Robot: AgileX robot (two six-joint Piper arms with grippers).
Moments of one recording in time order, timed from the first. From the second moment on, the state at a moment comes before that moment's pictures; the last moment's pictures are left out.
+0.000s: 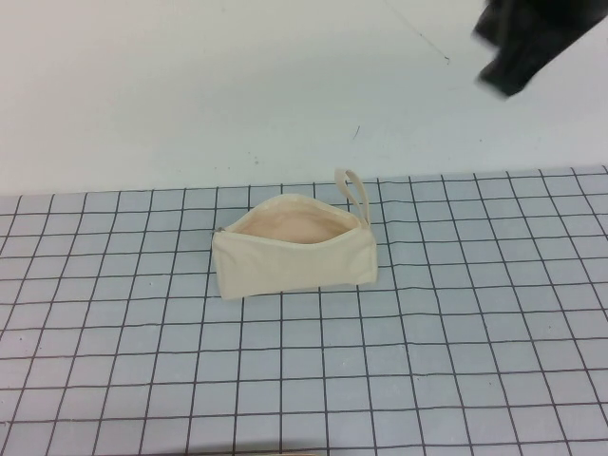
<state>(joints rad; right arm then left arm) 0.65 1.65 -2.06 -0.26 1.28 -0.44 0.00 -0.01 0.02 0.00 0.37 -0.08</state>
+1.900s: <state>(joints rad) 0.13 0.08 -0.14 0.21 0.09 -0.44 0.00 -0.01 0.02 0.00 0.37 -0.08</state>
